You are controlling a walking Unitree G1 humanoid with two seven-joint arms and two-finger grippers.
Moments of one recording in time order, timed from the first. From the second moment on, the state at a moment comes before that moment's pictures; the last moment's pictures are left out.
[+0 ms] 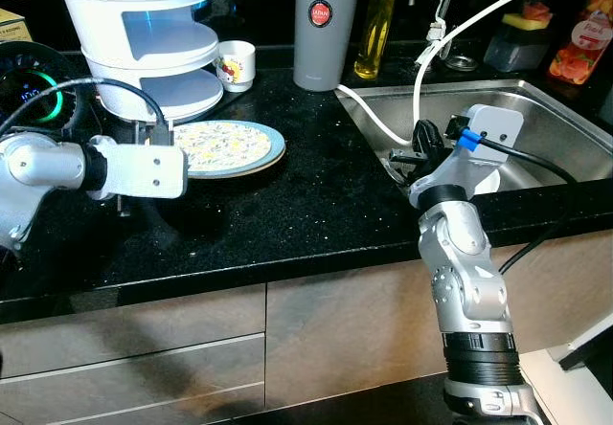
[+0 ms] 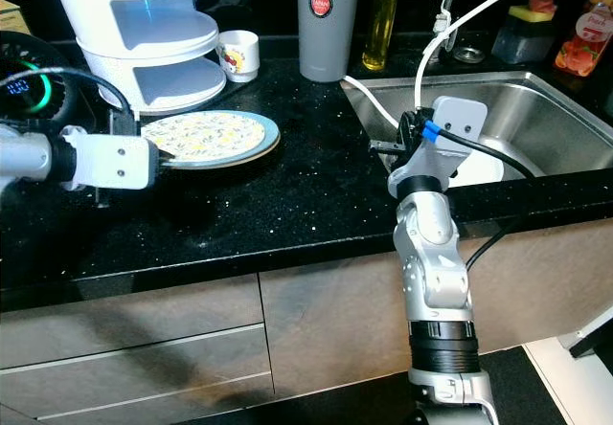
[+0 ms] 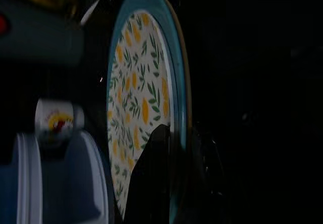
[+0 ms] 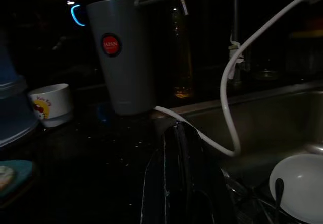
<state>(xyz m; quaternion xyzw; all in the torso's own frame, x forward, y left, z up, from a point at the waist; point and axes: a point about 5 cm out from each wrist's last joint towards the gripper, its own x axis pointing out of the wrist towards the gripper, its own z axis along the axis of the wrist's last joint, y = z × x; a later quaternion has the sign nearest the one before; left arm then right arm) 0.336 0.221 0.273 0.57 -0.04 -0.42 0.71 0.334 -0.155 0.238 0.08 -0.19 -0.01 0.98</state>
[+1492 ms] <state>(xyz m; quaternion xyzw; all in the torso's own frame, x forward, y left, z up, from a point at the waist) 0.330 0.203 0.262 0.53 0.00 -0.48 0.69 0.360 -0.094 0.222 -0.04 -0.09 0.16 0.98</state>
